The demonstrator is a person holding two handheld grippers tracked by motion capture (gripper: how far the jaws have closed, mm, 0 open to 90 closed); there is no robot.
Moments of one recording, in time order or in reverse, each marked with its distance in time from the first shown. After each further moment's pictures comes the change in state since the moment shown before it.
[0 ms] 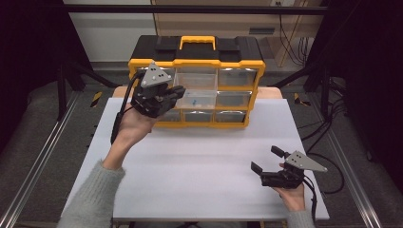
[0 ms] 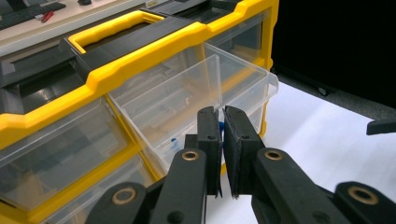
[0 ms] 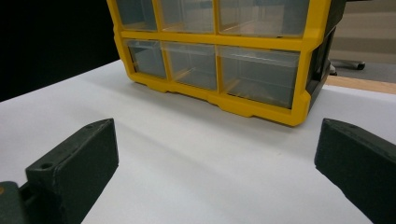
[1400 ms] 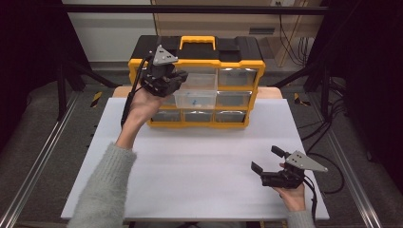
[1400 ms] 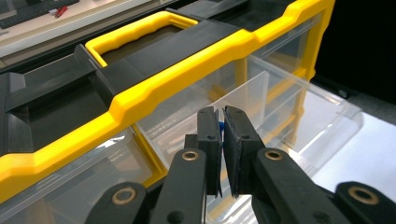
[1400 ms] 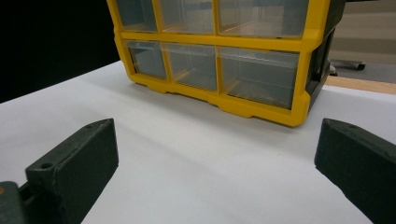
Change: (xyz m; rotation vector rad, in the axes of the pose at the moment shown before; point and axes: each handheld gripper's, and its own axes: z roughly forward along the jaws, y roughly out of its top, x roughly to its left) left arm 0.030 0.015 0.045 0.036 0.048 -0.001; right arm 0.001 0.000 -0.001 -0.001 0.001 0.021
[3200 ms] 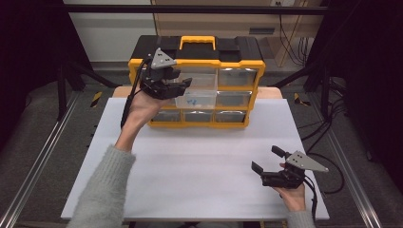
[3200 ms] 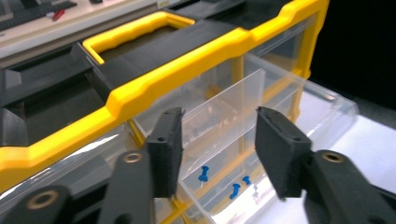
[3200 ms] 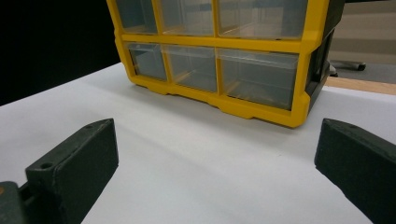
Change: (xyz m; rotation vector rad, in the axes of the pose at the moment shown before) left arm -0.001 -0.007 -0.006 -0.045 -0.022 -0.017; right arm -0.002 0.000 0.000 -0.013 0.003 -0.017
